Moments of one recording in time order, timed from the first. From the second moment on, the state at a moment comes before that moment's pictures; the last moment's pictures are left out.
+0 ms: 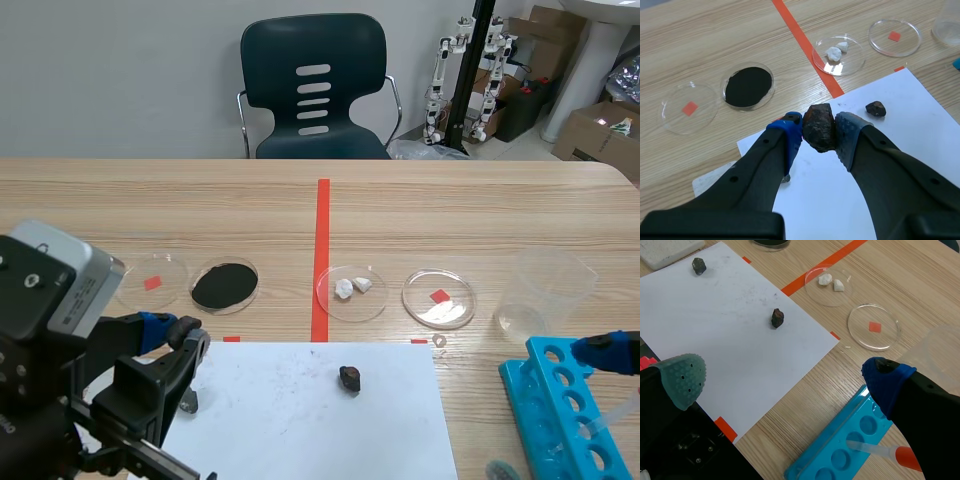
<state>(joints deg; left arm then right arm) 46.1 -22.5 11.6 122.3 -3.8 -2.5 4.4 -62.0 25.7 17.4 119.7 -0.3 34.3 14.8</state>
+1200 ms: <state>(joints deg) -1.5 -9.0 29.6 92.2 -10.8 21.3 64.9 -62.0 25.7 17.4 119.7 -0.3 34.3 14.8</state>
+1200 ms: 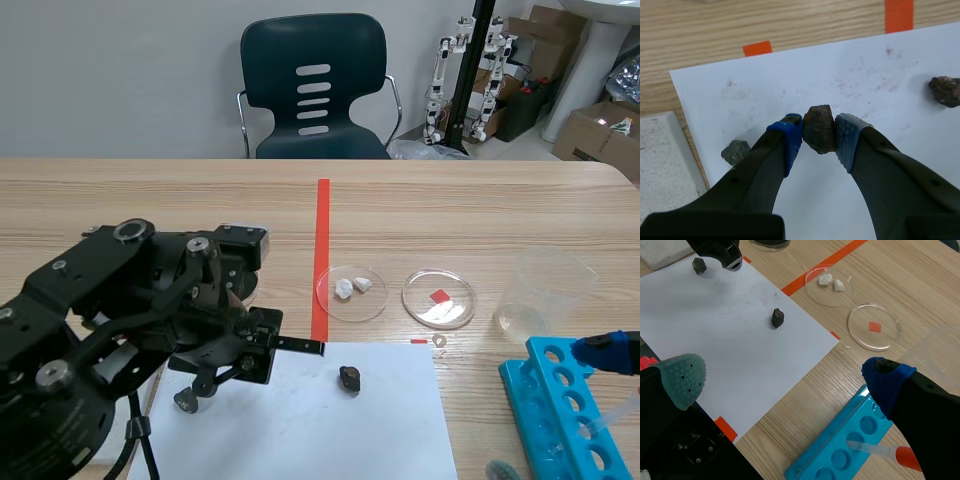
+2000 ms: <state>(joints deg) -8.3 -3.0 30.0 78.6 -10.9 21.1 66.8 -62.0 25.7 17.4 119.7 -0.3 34.3 14.8</state>
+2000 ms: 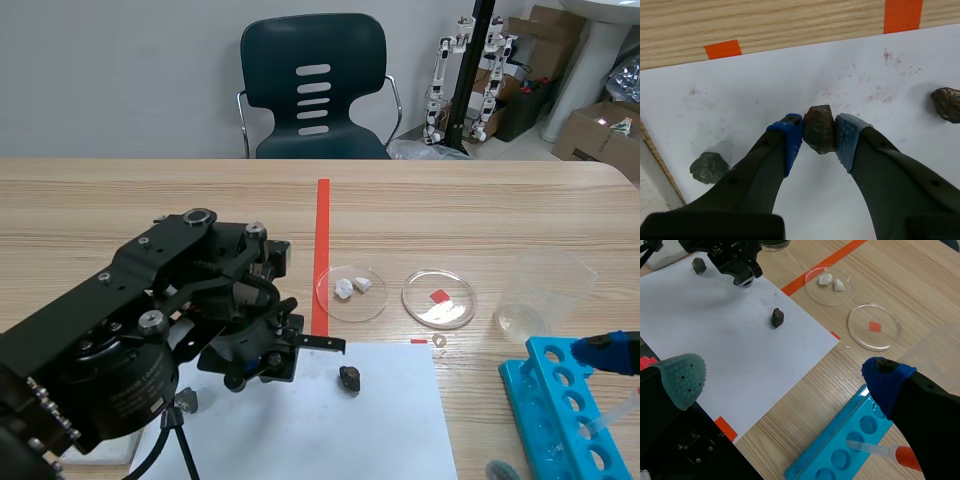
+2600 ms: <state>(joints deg) -8.3 -2.9 30.1 76.3 -11.3 21.1 66.6 -62.0 25.7 17.4 119.7 -0.3 34.3 14.8</state>
